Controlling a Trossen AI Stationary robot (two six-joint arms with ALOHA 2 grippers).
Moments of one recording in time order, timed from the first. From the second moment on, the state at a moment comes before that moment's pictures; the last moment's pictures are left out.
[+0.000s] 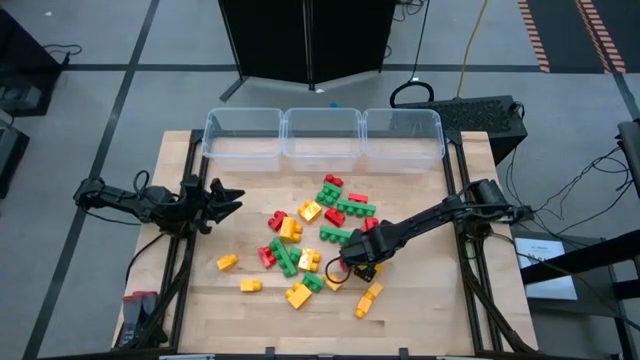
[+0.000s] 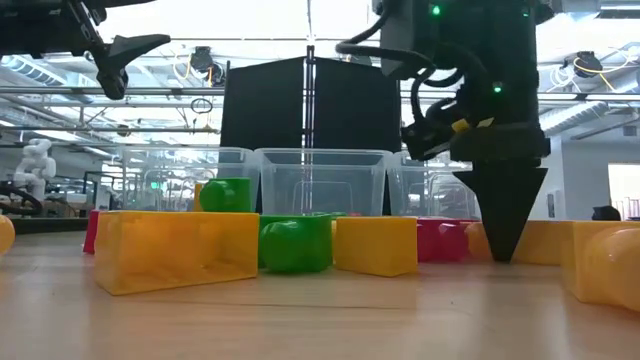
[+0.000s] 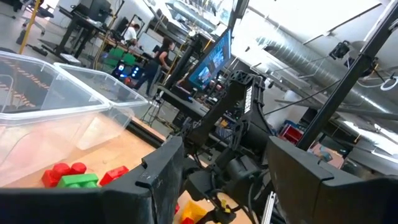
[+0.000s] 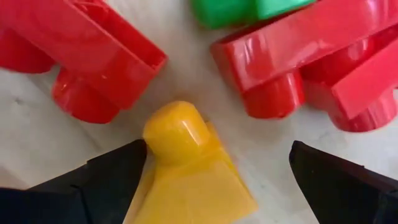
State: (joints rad) left arm -0.26 0.17 0.14 0.27 -0.39 -0.50; right arm 0.28 1.91 1.19 -0.88 0.05 0.87
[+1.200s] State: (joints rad) left arm -0.26 0.17 0.14 0.26 -0.40 -0.49; right arm 0.31 1.91 1.21 -0.88 0.04 0.90
